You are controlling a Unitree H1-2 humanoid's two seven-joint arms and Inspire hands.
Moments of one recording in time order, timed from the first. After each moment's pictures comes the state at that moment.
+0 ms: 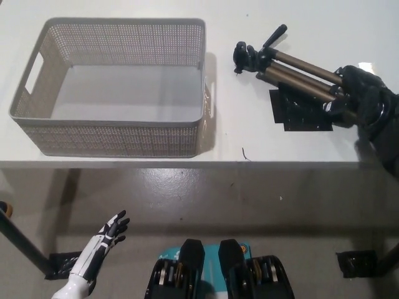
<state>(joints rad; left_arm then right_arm) -0.11 0.21 -0.02 0.43 0.01 -0.27 -0.18 -1.15 -0.29 0.44 1.39 -0.49 0.04 -0.04</state>
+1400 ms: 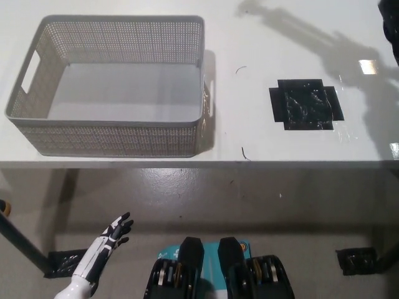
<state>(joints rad) -0.12 0.21 -0.03 0.45 0.02 -0.29 -0.19 -1.26 -0.39 0.32 0.71 -0.54 -0.10 -0.16</state>
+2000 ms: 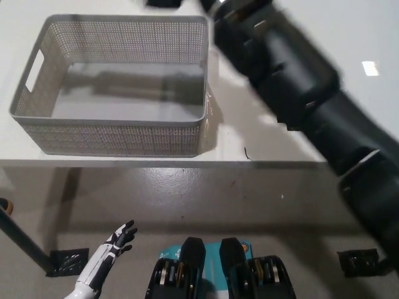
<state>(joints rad) -0.11 0.21 -0.05 0.48 0.03 -0.32 -0.19 -1.34 -0.04 0.60 0.76 -0.75 -0.07 -0.08</state>
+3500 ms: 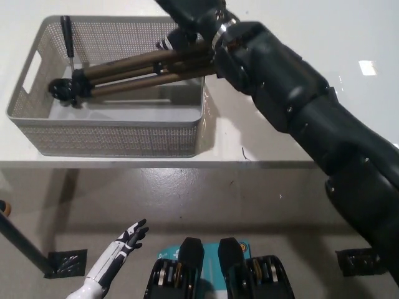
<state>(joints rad) -0.13 0.22 -0.09 0.50 0.05 -0.34 -0.21 -1.38 -0.04 0.61 1.04 -0.85 -0.15 -0.22</state>
